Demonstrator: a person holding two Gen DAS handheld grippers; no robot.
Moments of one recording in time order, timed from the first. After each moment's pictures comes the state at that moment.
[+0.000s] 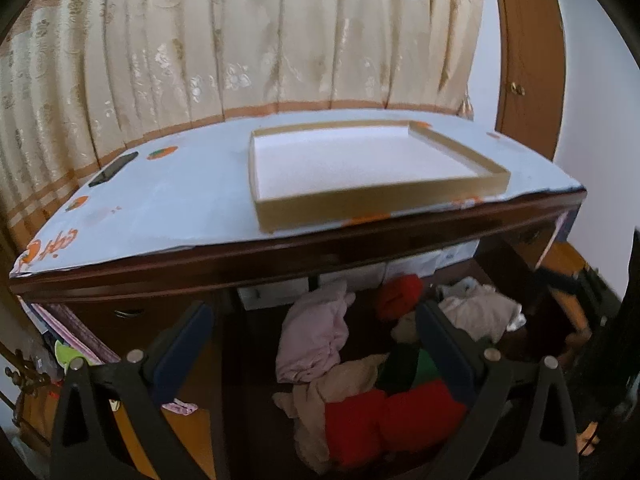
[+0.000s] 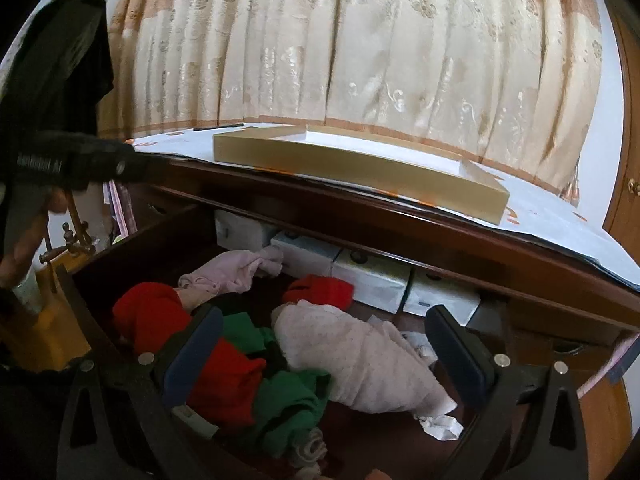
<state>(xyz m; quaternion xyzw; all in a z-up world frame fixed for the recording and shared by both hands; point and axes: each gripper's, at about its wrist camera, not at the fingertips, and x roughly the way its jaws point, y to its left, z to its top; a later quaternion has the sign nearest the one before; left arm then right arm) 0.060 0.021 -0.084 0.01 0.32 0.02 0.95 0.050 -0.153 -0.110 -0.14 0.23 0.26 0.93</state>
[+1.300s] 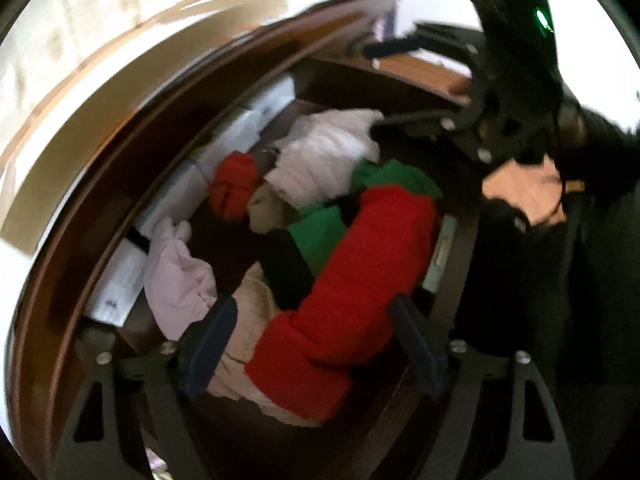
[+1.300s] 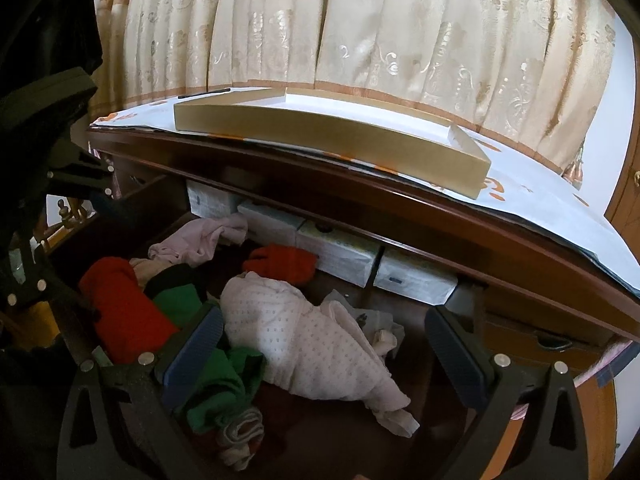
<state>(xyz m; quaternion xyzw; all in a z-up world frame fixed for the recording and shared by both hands) 0.077 -0.039 -0.139 0.25 0.48 -0.33 0.78 0.084 -0.178 -0.110 -0.16 0.29 0.26 0.90</state>
